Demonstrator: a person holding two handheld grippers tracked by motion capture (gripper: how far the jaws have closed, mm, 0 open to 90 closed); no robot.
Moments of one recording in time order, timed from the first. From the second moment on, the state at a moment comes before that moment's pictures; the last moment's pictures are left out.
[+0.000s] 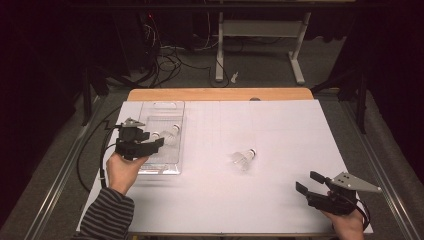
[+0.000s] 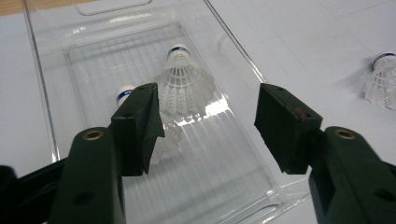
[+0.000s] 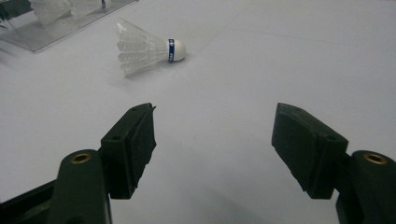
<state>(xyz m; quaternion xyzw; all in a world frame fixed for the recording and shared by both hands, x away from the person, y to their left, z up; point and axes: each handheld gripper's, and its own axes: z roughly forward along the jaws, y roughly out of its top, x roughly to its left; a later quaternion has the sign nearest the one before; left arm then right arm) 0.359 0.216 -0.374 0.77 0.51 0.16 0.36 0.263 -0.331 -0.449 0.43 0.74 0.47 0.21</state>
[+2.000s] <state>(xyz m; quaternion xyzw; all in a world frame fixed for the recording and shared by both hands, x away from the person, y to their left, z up) 0.322 0.223 -0.379 0.75 0.49 0.16 0.41 0.263 -0.331 -0.449 0.43 0.74 0.47 0.21</state>
